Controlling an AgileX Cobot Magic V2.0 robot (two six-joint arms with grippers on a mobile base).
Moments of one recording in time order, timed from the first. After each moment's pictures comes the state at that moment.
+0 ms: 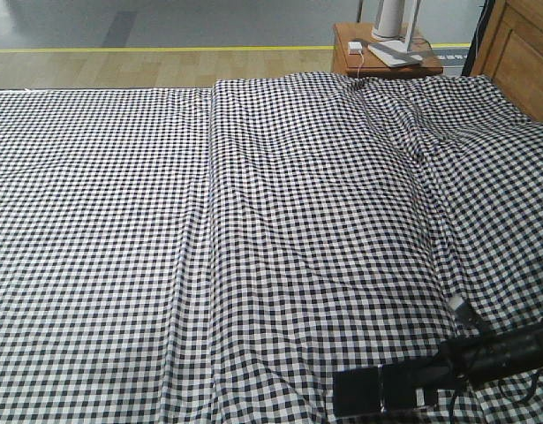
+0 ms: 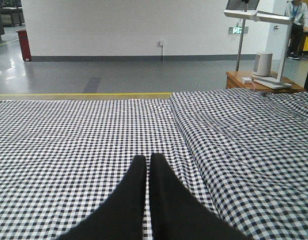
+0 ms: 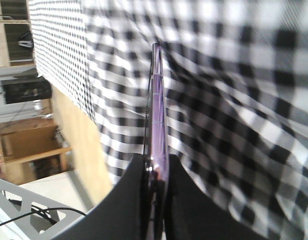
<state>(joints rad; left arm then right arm) 0.04 -0.01 0.03 -0.03 0.18 0.15 -0.42 2.59 -1.18 1.00 1.12 -1.36</state>
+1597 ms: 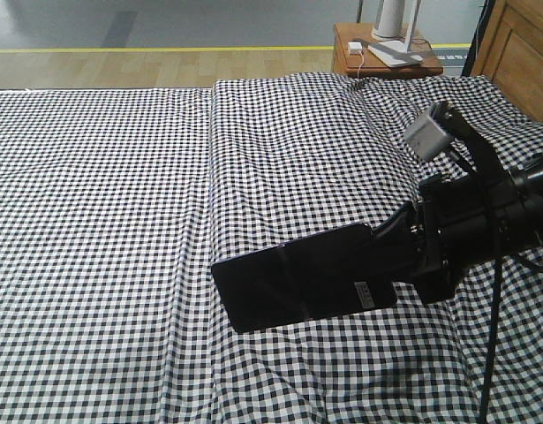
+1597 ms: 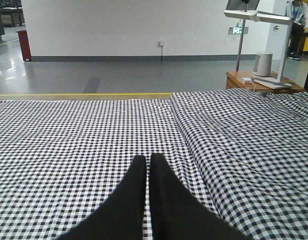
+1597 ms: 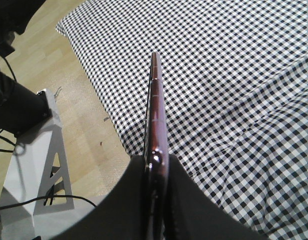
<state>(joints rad) 0.04 -0.01 0.03 -0.03 0.18 0.15 0.14 1.32 -1.05 0.95 1.21 -1.06</state>
